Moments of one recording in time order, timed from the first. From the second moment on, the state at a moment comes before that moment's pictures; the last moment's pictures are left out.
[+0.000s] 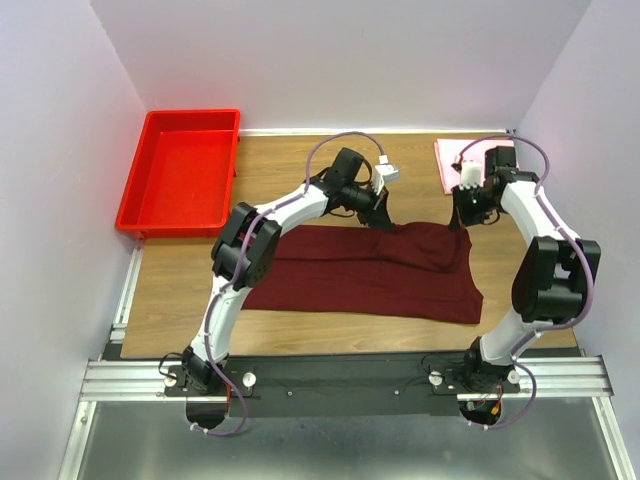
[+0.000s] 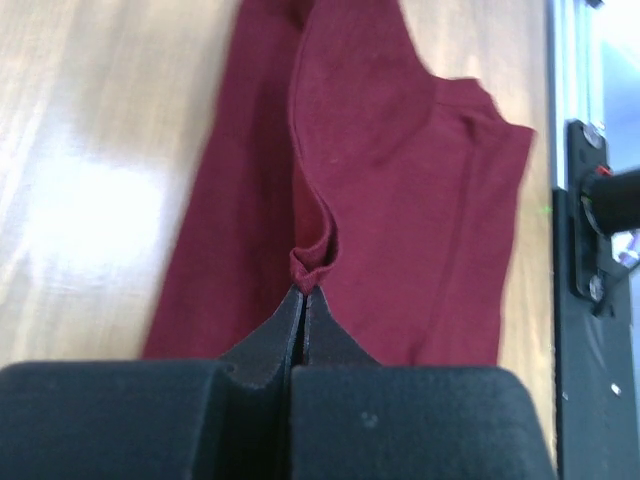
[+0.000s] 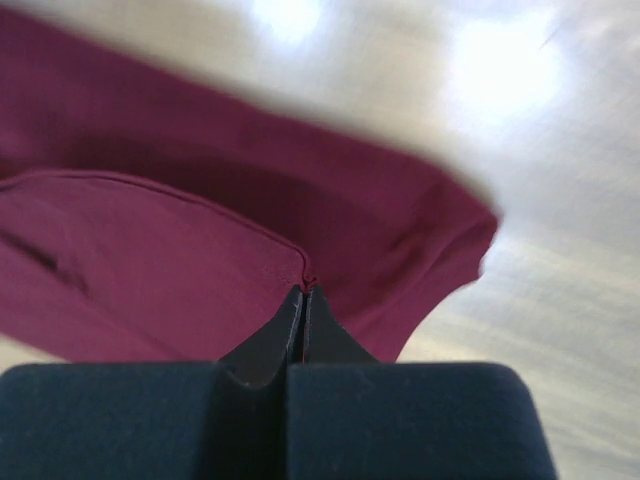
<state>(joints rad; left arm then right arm) -0.64 2.28 1.80 -0.20 0.91 0.00 -0.09 1.71 1.33 -0.79 -0.34 -0.29</state>
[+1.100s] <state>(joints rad) -0.77 2.05 1.40 -0.32 0.85 0.33 -0.08 1.52 0.99 -1.02 -0.44 -0.67</state>
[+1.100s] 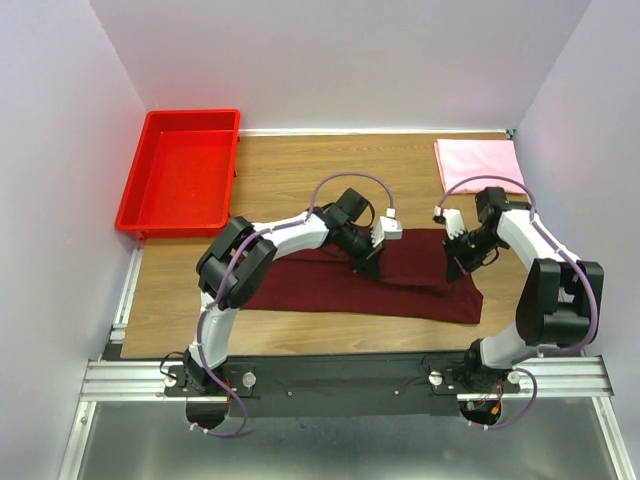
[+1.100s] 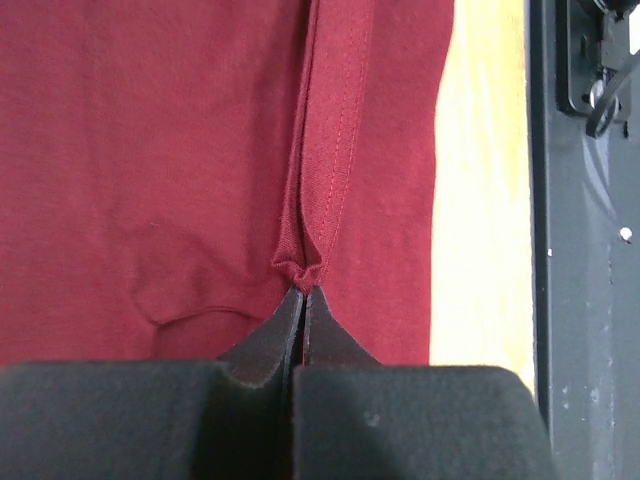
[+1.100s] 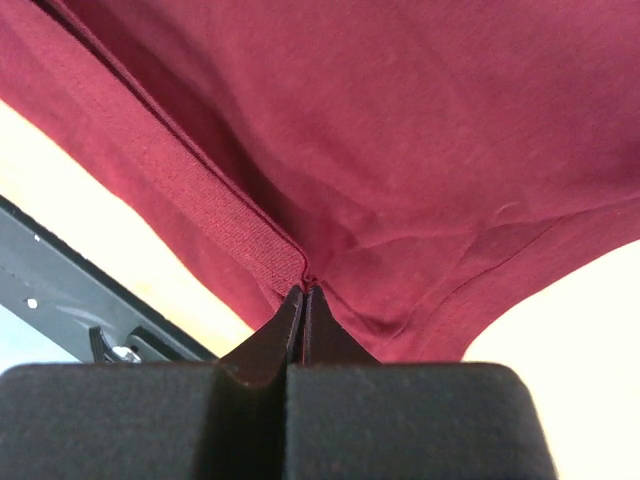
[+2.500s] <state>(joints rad) -0.47 1.89 1.46 -0.56 0.42 0.64 0.02 1.58 1.08 -0.92 -0.14 -0.52</state>
